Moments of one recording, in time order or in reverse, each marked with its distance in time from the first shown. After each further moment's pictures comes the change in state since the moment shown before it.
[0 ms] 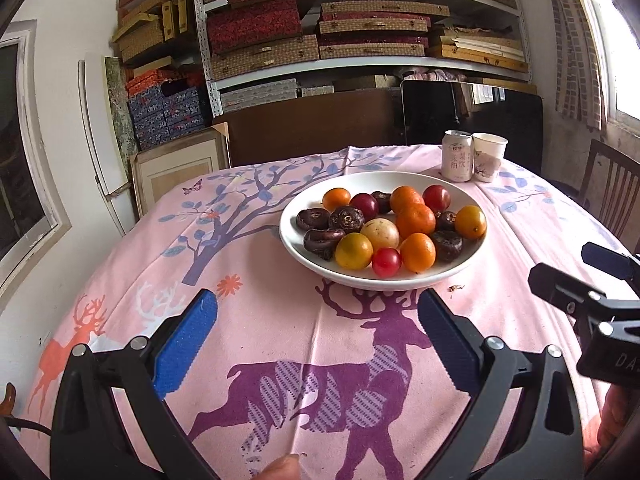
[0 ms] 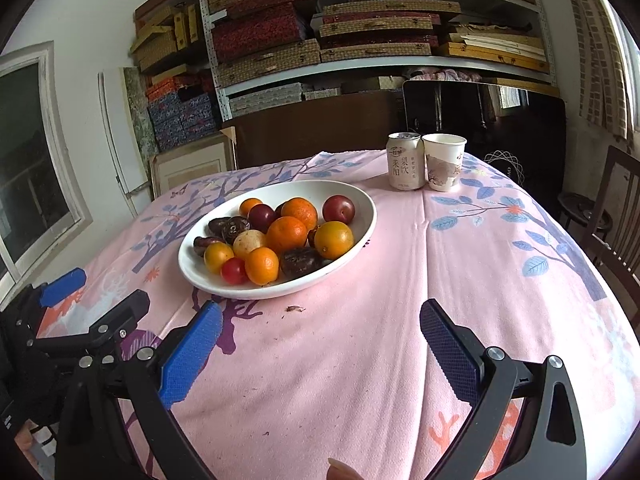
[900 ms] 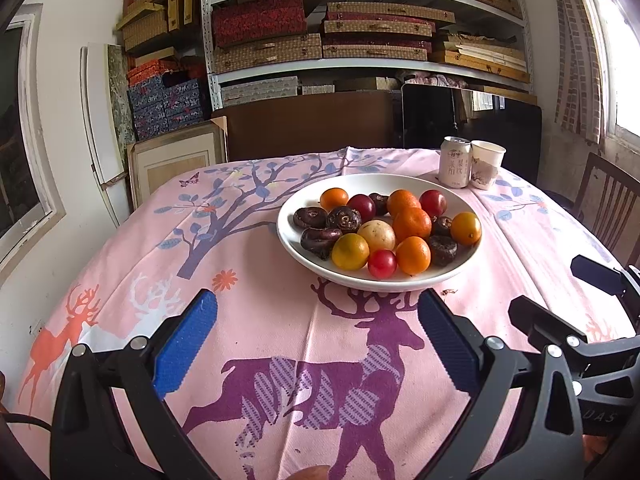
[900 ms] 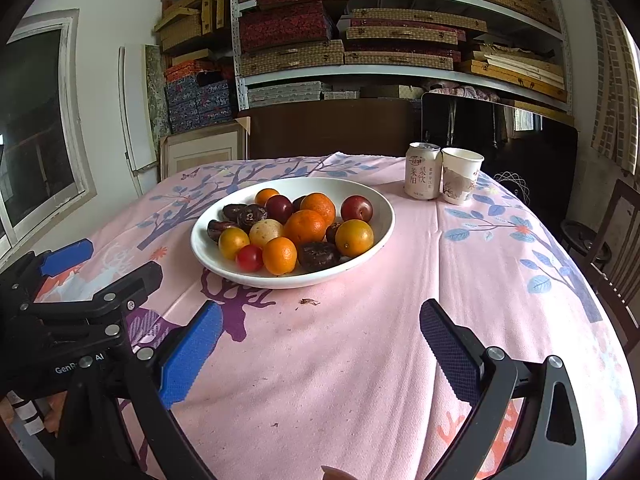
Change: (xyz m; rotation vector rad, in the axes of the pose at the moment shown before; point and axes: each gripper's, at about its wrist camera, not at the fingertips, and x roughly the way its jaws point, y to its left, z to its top) left arm -0.002 0.006 0.001 -0.043 0.007 -0.028; right arm -0.006 0.019 -0.003 -0.099 -0.007 -0.005
